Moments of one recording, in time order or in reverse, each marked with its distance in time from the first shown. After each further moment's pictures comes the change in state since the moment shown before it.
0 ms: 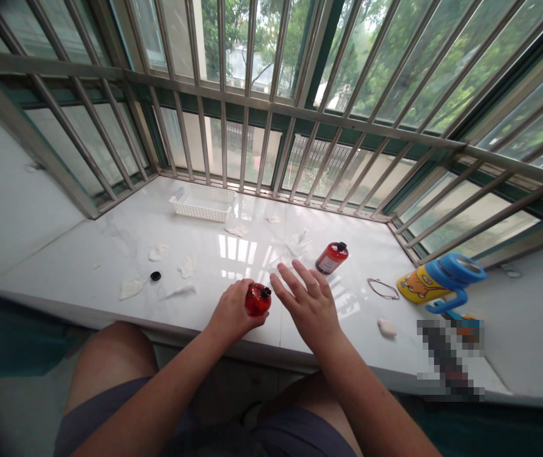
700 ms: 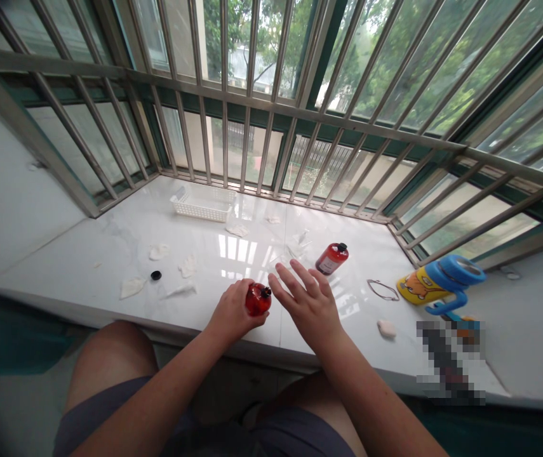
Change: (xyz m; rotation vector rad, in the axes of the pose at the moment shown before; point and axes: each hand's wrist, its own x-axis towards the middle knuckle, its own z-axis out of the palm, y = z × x) left_hand 0.000 0.000 -0.001 -0.019 0.001 -0.003; right_hand 0.009 0.000 -0.008 -0.037 -0.007 -0.051
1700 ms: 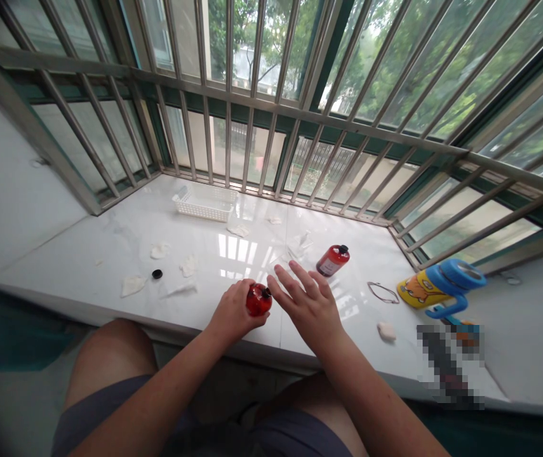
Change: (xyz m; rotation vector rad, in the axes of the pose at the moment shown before) left_hand 0.000 -0.001 0.000 -0.028 -0.016 -0.017; right_hand 0.011 -0.003 -0.010 -0.006 0.014 -0.052
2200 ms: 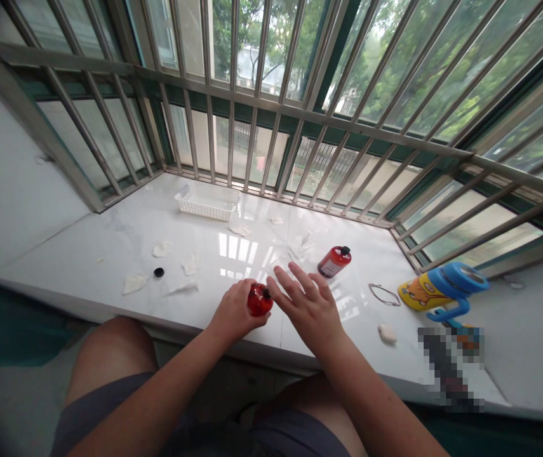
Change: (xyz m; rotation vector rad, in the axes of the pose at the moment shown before) left_hand 0.000 -0.002 0.001 -0.001 0.015 0.014; right_hand -0.002 -0.003 0.002 0.002 -0.019 -0.014
